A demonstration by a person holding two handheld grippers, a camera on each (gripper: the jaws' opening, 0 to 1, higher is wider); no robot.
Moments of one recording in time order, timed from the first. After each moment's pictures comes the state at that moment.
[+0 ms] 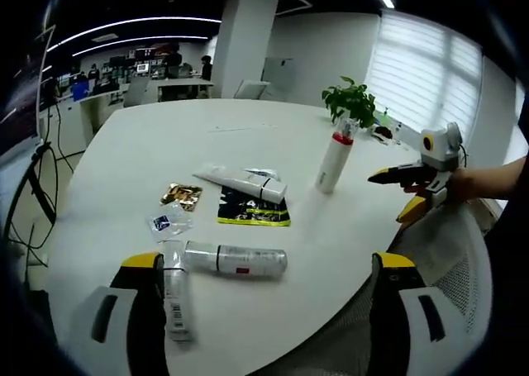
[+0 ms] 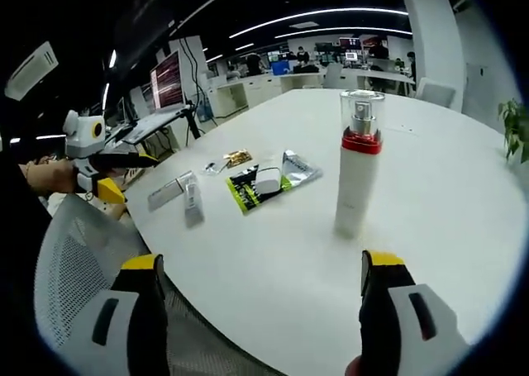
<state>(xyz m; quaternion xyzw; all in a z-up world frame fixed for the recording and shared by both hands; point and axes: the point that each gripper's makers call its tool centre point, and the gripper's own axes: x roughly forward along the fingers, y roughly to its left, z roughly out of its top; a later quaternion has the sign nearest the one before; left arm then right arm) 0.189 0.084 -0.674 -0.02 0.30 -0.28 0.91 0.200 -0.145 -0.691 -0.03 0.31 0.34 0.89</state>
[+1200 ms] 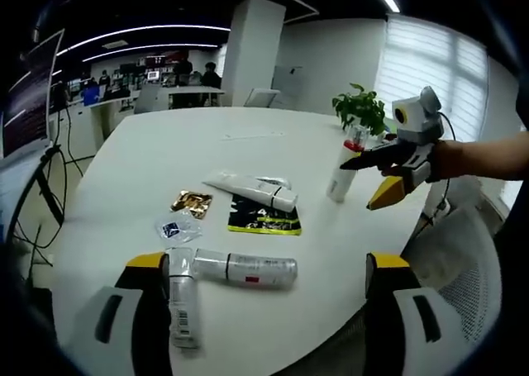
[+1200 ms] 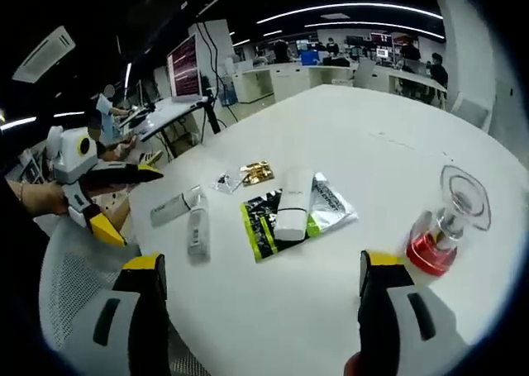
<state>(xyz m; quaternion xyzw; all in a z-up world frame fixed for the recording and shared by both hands) 0.201 0.089 -0.675 -0.02 0.28 -0.25 0.93 0.268 -0.071 -0.678 -0.06 0.33 0.41 0.85</state>
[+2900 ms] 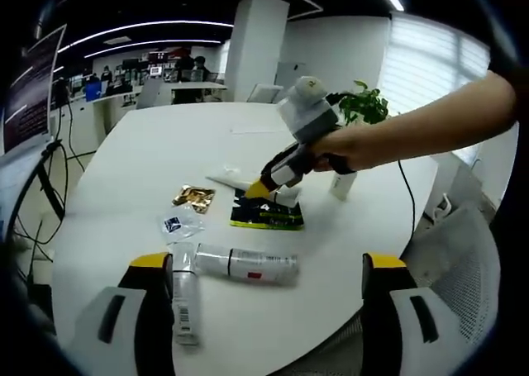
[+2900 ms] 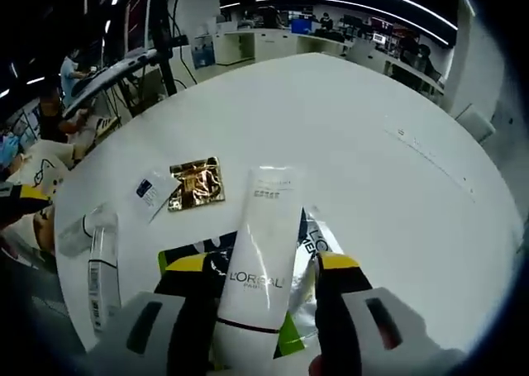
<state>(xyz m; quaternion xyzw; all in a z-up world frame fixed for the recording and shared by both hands) 0.200 0.090 -0.681 -0.02 0.29 -0.25 0.92 0.385 0.004 -0.757 -0.17 0.39 0.34 0.84</state>
